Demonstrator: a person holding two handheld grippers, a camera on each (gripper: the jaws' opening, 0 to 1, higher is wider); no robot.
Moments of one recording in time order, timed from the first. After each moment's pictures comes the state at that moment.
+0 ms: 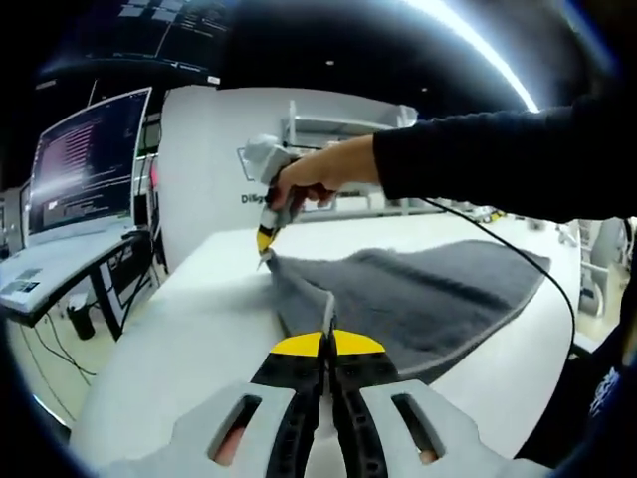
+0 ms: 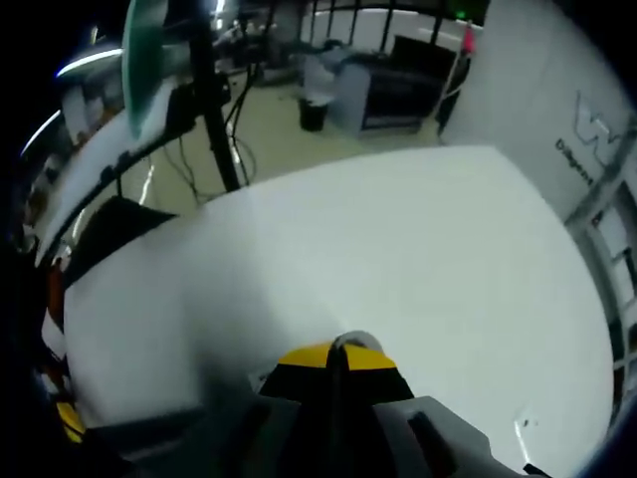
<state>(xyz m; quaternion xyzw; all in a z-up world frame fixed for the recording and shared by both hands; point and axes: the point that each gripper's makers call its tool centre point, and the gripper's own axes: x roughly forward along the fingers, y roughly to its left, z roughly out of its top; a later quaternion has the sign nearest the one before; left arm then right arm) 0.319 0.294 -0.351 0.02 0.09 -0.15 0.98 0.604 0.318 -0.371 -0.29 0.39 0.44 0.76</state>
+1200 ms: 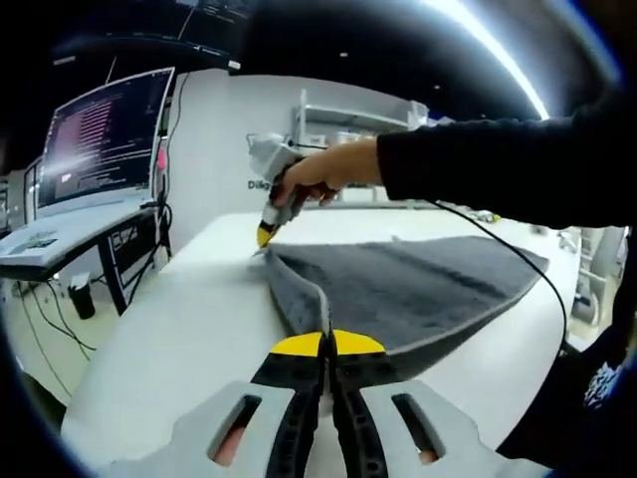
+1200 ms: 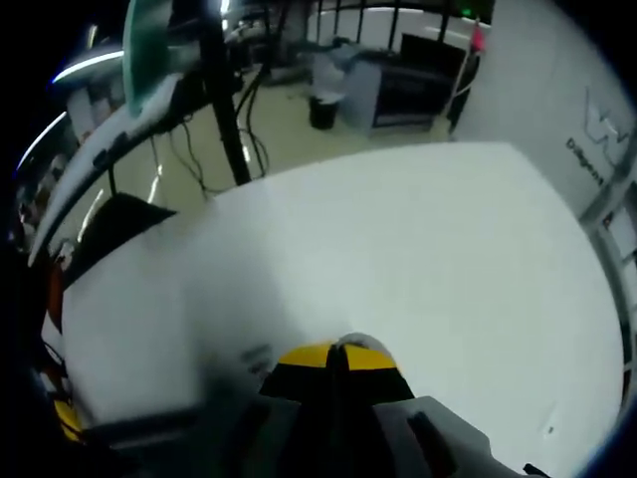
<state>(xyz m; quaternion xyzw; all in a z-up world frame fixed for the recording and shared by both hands) 0.299 0.309 -0.369 0.00 0.12 -0.14 0.98 0.595 0.339 -0.398 -0.28 0.39 0.46 0.75</state>
